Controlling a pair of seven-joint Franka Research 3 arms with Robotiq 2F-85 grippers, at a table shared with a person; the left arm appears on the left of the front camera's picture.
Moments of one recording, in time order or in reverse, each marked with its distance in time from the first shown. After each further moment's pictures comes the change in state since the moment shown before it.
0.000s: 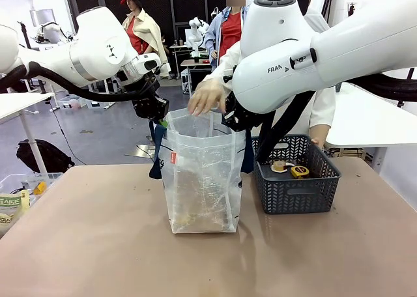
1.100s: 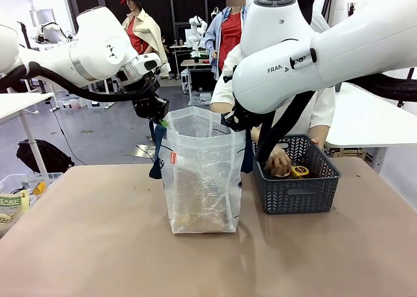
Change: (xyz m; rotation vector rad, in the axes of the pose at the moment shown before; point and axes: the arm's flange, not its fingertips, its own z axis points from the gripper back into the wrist) left arm 0.000 0.000 0.000 0.000 0.000 0.000; right arm 0.000 0.000 0.000 0.000 0.000 0.000
